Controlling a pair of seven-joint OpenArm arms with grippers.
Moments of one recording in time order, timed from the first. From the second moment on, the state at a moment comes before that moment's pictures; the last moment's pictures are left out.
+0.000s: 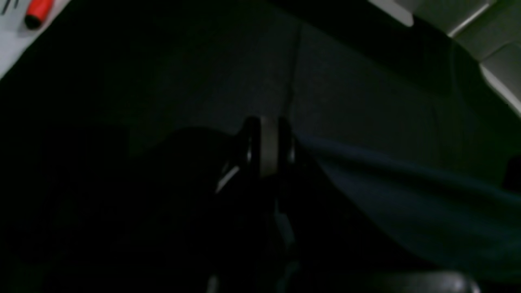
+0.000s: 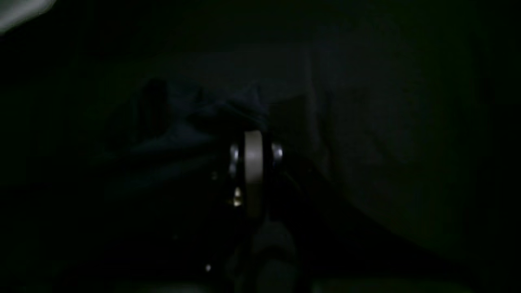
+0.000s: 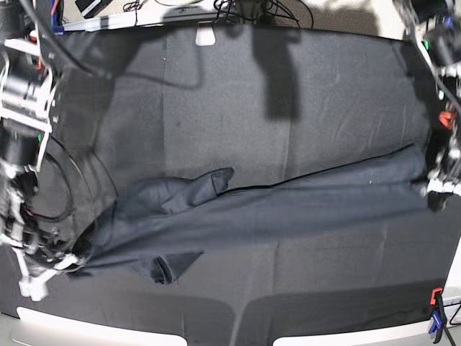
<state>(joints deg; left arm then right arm) -11.0 -17.5 -30.6 63.3 -31.1 -25.3 22.1 38.8 26.1 9.7 46.9 18.6 23.3 -41.7</state>
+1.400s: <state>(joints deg) -16.7 -18.3 -23.8 55.6 -25.7 -25.4 21.0 28.6 26.2 14.5 58.6 34.2 35.5 -63.1</state>
